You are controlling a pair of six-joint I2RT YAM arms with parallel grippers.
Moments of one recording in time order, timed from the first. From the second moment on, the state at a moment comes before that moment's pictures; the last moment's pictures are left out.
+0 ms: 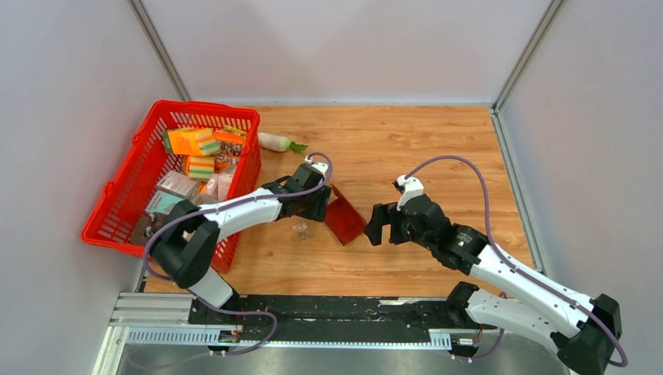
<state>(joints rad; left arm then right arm) -0.70 1.53 0.91 -0.31 -0.07 -0.37 0.85 0.88 0.69 -0.42 0.14 0.53</state>
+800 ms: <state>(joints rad) -0.85 1.72 0.96 -0.21 -0.26 -0.44 0.70 0.97 0.61 -0.50 0.10 0.70</state>
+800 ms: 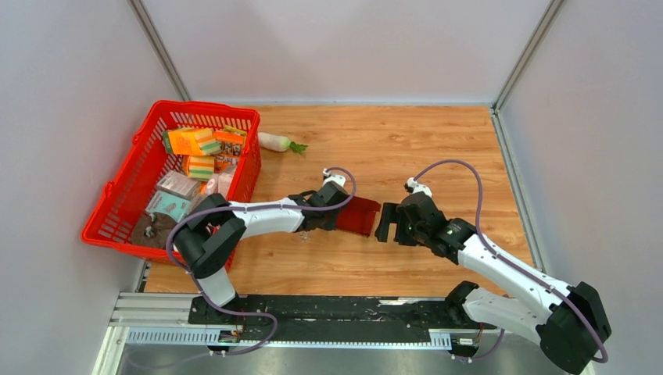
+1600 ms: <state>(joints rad) -0.86 1.47 0.74 -0.05 -0.25 -0.64 0.67 1.19 0.60 -0.20 0.05 0.61</state>
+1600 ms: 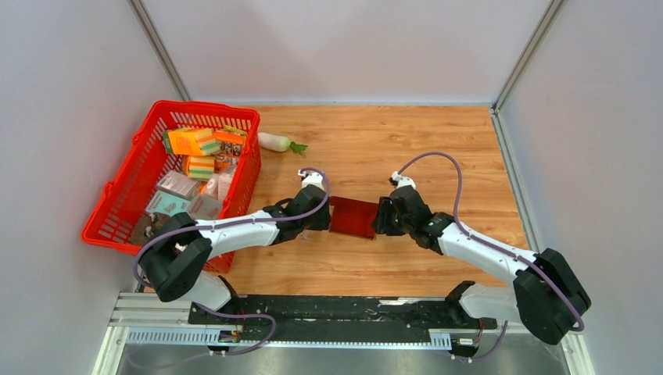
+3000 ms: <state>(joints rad) -0.85 1.30 0.57 0.04 -0.22 -0.60 0.93 1.75 0.95 -0.35 0.68 0.68</state>
